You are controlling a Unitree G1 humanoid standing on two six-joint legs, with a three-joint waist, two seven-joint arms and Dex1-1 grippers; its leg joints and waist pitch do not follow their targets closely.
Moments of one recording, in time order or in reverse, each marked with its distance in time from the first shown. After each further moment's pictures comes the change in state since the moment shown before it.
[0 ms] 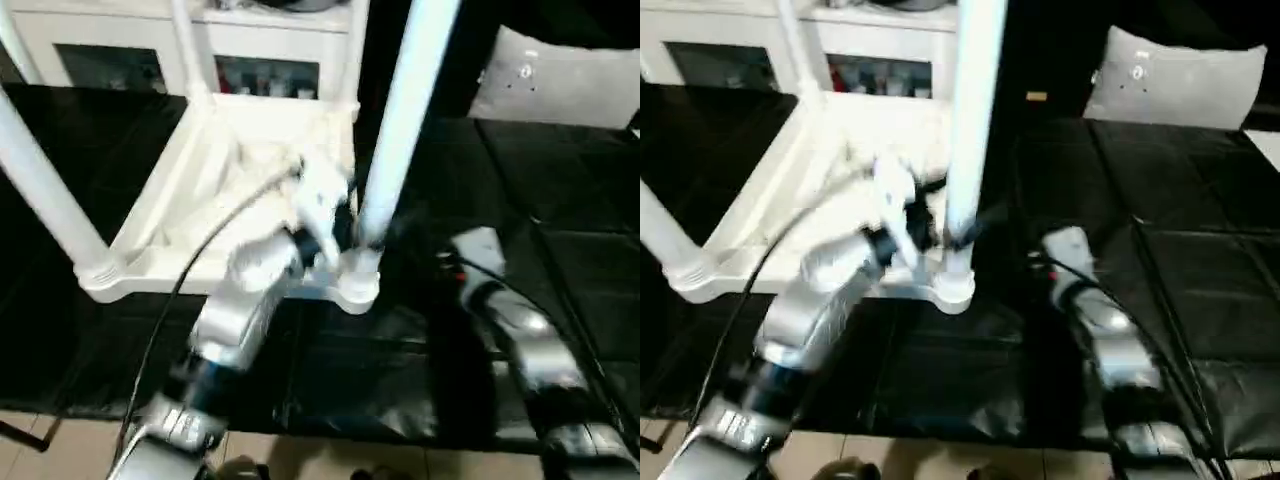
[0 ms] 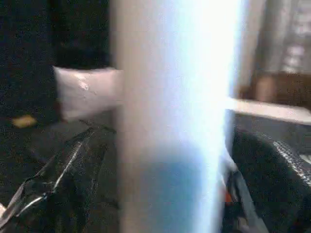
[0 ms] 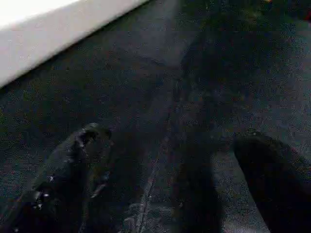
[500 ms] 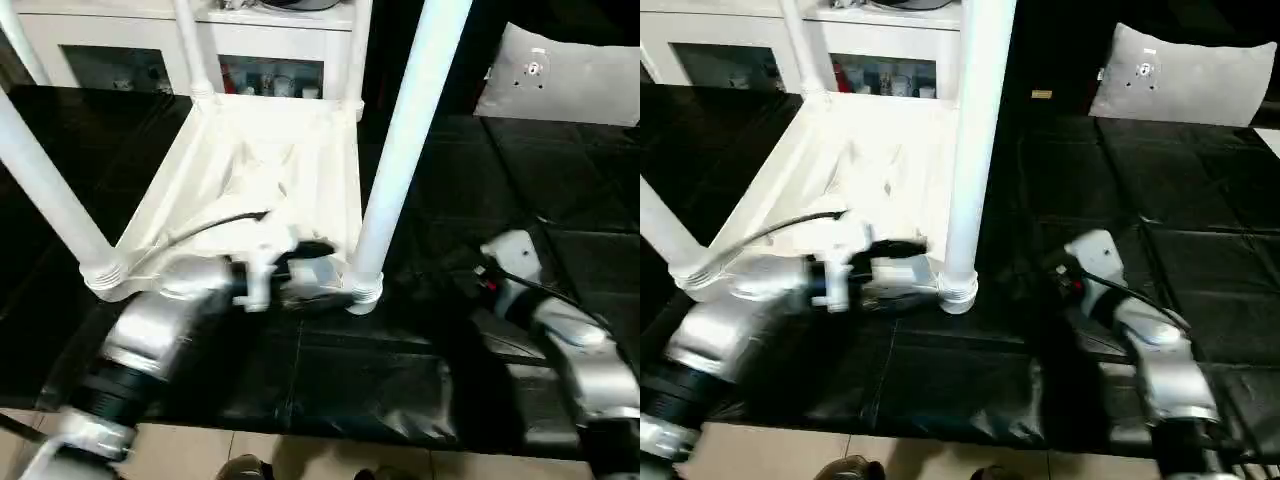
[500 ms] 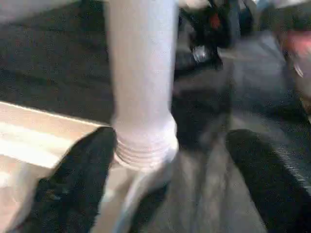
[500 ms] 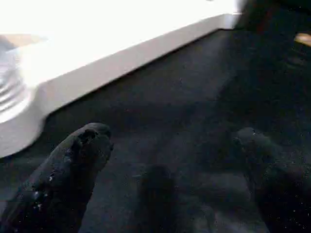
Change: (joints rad) left arm -0.020 0.329 -0.066 0.123 0.028 0.045 -0.422; right arm 0.158 -0.177 0.021 -0.302 0.110 0.059 0.304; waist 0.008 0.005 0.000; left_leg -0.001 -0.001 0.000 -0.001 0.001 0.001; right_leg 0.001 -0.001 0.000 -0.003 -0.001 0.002
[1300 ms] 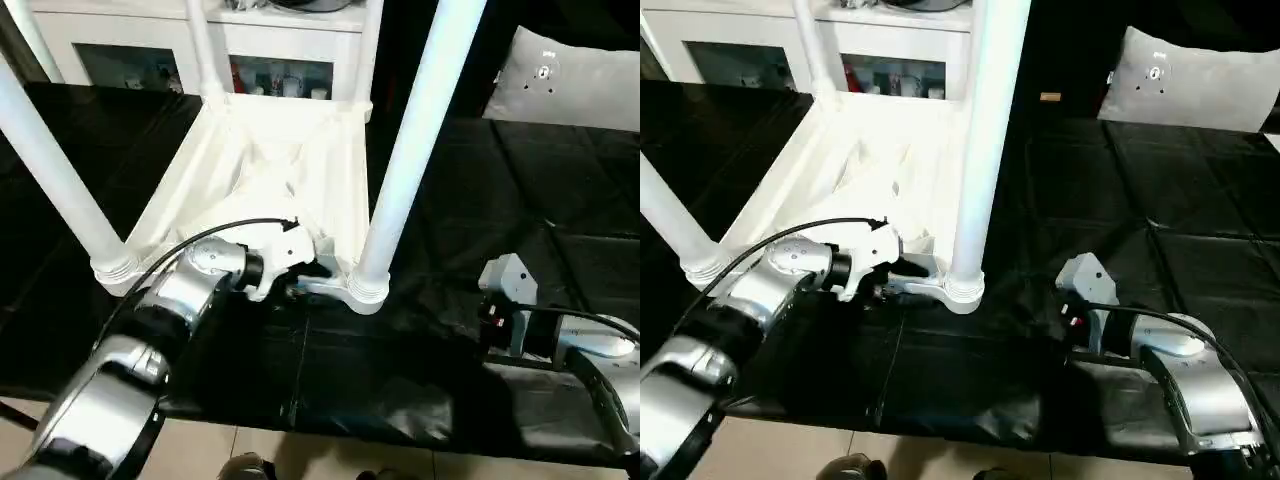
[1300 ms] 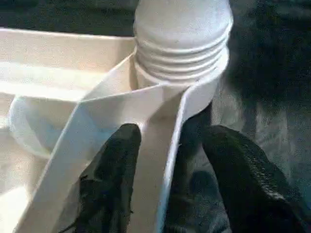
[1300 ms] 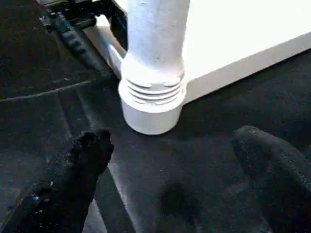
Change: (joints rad) left arm -0.272 -0.101 -0.071 0.609 0.216 -0.297 -0.052; right arm 0.096 -0.118 0.068 -0.228 0.122 0.171 0.249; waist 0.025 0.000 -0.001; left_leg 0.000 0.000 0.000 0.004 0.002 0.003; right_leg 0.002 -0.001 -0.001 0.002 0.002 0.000
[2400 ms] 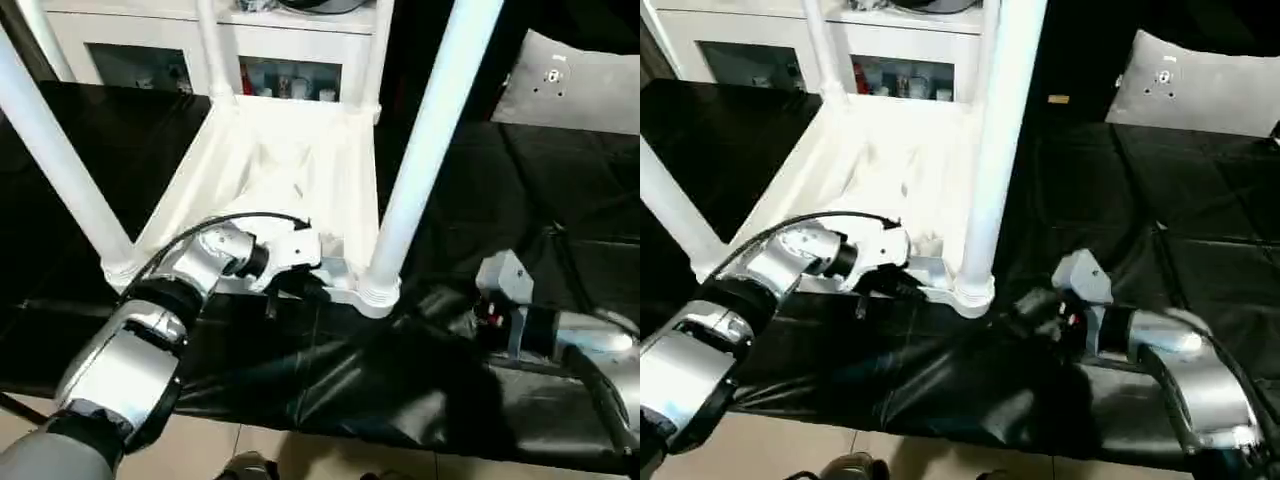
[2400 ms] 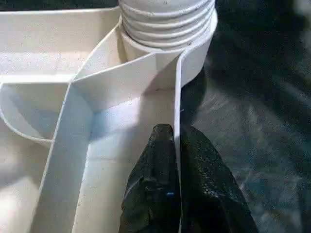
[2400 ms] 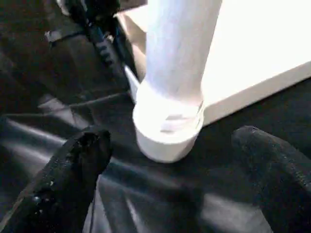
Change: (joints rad) left arm -0.130 -0.067 0.015 0.254 0.104 -0.154 -0.126; right arm -0.046 -0.006 0.011 0.008 0.022 0.026 0.034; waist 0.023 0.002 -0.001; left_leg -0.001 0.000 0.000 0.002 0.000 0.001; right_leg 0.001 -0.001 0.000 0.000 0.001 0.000
